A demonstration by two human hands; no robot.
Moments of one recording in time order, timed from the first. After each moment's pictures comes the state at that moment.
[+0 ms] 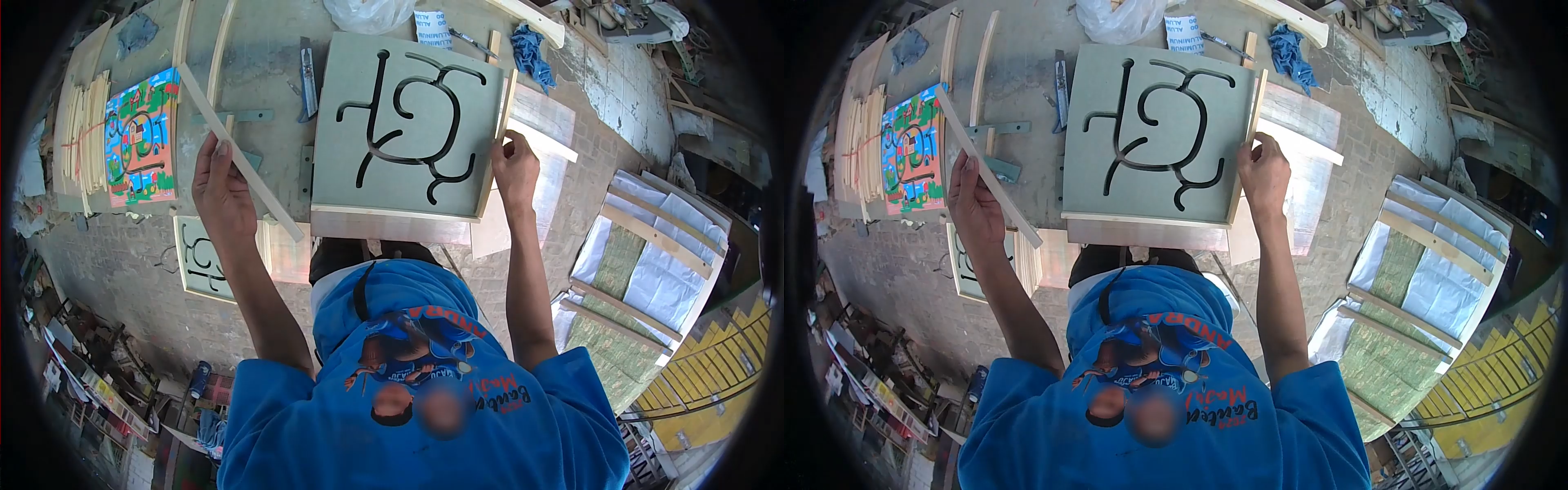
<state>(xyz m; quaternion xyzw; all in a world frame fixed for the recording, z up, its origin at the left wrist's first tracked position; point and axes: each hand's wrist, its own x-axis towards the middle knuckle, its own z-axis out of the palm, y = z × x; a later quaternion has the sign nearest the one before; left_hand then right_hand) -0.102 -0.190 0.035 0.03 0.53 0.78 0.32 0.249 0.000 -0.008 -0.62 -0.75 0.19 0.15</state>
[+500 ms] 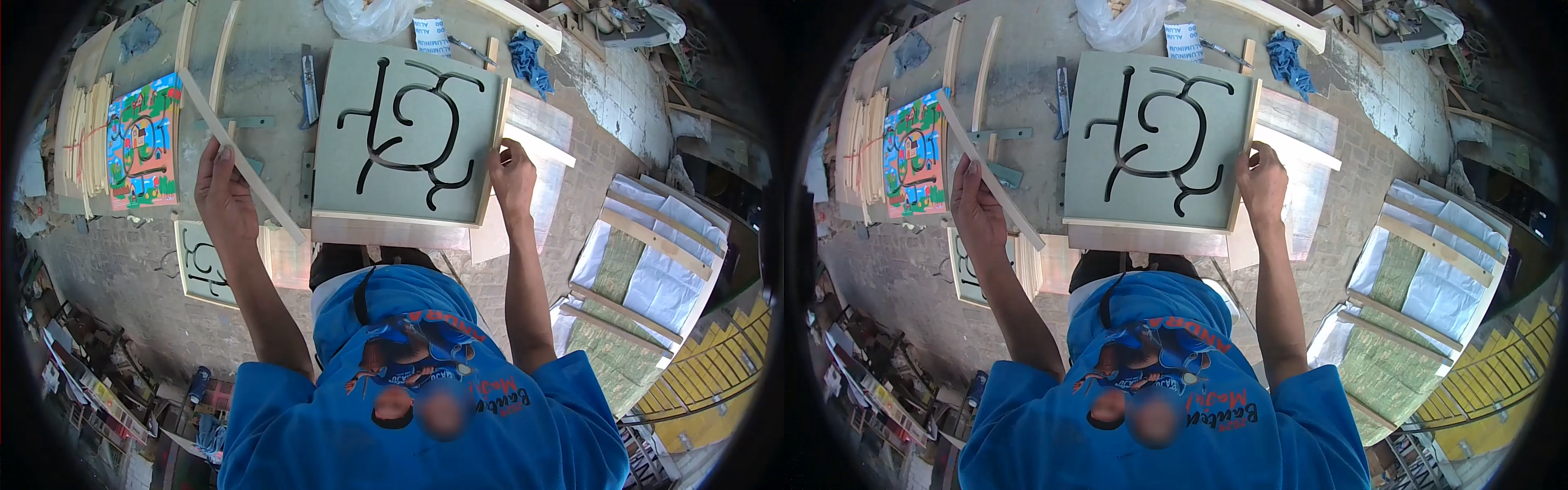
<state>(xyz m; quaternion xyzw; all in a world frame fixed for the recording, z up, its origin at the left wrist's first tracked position) -0.105 -0.193 0.030 0.06 0.52 0.78 0.33 0.253 0.000 -0.012 -0.61 -0.75 0.19 0.14</state>
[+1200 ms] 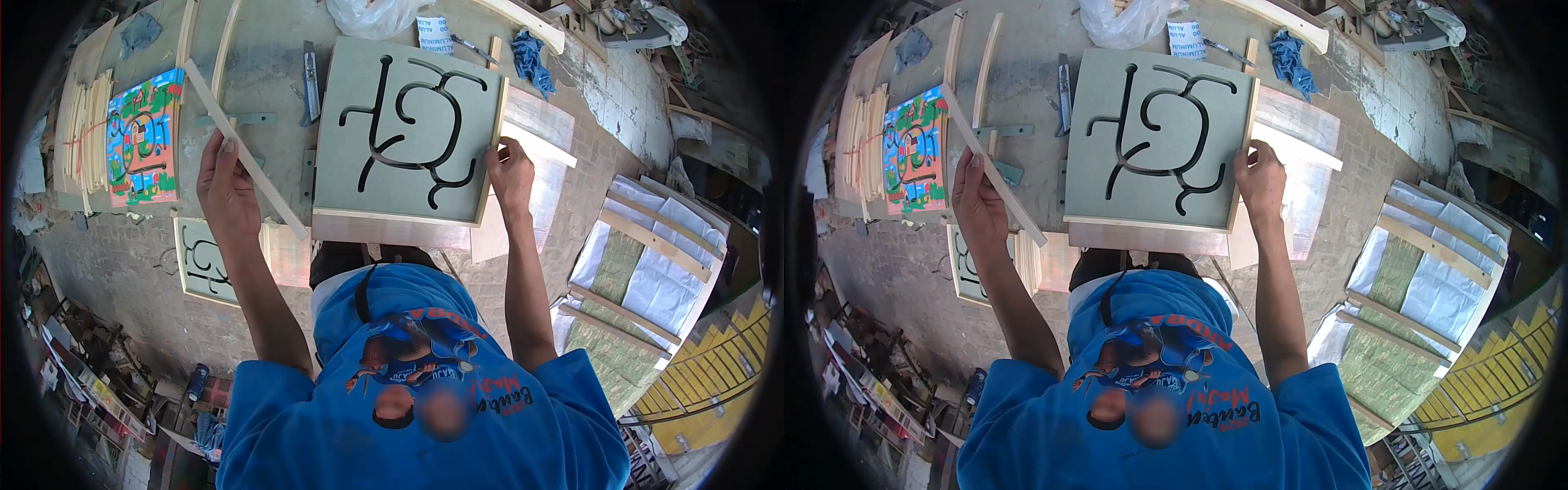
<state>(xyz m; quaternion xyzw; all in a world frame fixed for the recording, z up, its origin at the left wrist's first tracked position) -0.108 -0.191 0.026 0.06 0.50 0.79 0.35 0.250 0.001 -0.017 -0.62 -0.75 0.20 0.12</state>
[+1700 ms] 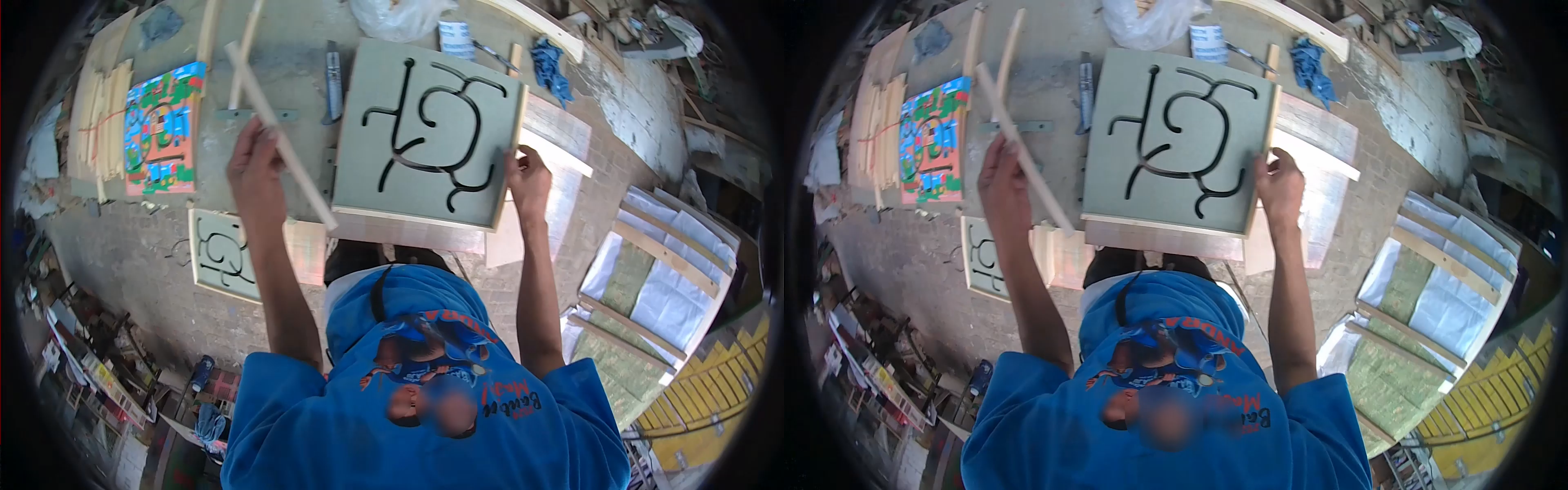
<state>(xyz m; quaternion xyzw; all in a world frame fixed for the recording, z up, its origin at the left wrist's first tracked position) -0.100 -0.181 0.024 0.07 0.58 0.73 0.36 0.253 -0.001 -0.020 -0.63 -0.73 0.22 0.14</state>
